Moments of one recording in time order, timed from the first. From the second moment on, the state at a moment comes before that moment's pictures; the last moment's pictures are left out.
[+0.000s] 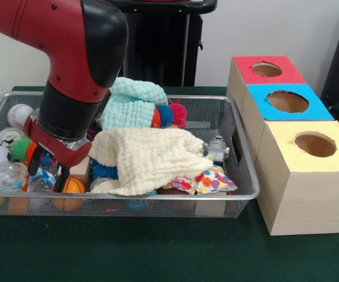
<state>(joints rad) -0.28 -0.29 -0.21 1.16 -0.36 0.52 2.26</state>
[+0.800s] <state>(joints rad) -0.27 -0.30 -0.24 1.13 -0.37 0.54 2.26</state>
